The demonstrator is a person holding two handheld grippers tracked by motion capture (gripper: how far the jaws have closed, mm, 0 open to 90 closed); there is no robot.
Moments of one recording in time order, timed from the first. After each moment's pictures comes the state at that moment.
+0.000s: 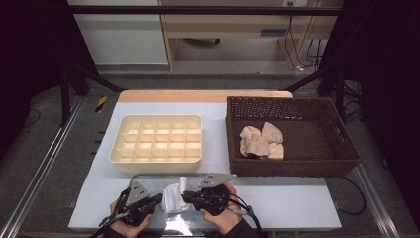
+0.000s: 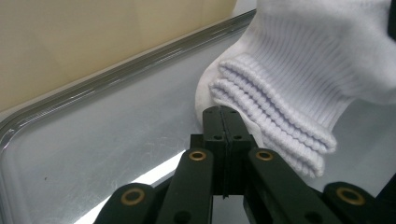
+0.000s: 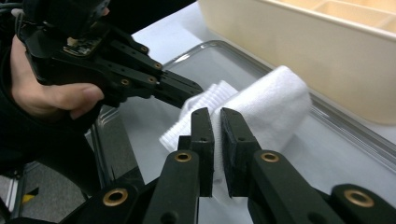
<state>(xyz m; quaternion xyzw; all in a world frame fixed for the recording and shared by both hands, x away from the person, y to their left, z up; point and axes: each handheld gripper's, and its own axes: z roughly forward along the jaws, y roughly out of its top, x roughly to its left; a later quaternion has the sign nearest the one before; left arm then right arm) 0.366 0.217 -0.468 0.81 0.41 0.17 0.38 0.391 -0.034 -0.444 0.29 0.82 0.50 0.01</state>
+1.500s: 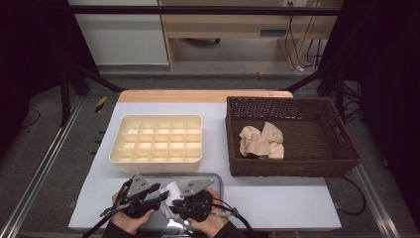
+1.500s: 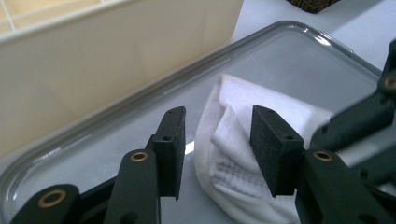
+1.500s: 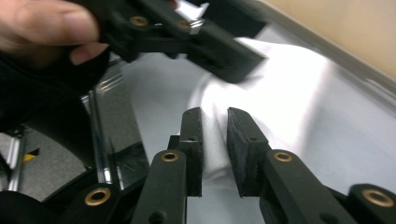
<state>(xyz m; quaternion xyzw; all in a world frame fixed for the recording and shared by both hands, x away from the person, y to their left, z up) 0.381 0.217 -0.457 0.81 0.40 0.16 0.40 0.388 -0.001 -0.465 0.25 0.86 0.46 0.00</state>
